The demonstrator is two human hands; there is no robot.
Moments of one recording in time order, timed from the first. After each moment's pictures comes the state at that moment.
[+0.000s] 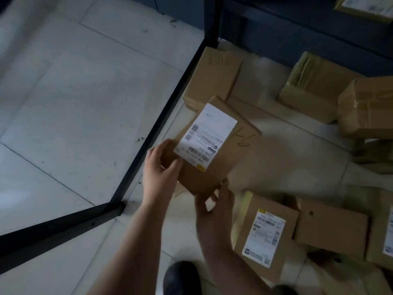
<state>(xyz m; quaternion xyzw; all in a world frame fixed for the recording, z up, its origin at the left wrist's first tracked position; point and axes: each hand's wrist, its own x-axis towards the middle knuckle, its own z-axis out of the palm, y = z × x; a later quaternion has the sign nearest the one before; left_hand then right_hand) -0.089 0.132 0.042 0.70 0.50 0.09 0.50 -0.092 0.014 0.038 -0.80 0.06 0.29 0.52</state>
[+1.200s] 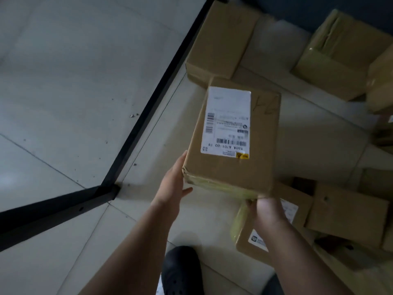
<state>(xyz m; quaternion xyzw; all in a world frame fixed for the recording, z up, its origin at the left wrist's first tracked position) -0.119 0.101 -0.005 0.46 0.55 -0.08 0.69 -0.042 -0.051 -0.021 -0.66 0.40 0.38 0.51</state>
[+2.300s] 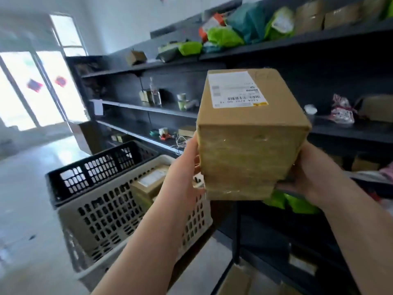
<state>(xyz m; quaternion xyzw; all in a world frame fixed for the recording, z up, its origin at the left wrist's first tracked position) -0.103 0.075 0.964 0.56 0.30 0.28 0.72 0.040 -0.061 0.957 -0.61 -0.20 0.26 0.72</state>
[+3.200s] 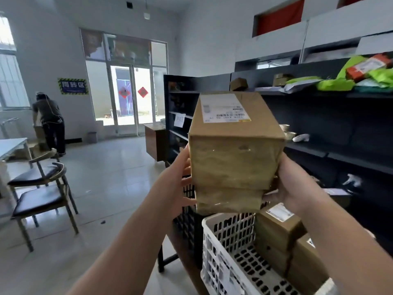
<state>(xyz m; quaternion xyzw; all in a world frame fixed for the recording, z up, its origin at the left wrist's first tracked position) -0.501 0.393 0.996 0.56 0.27 0.38 0.68 -0.303 0.303 1.007 -0.59 -0.36 0.34 0.64</state>
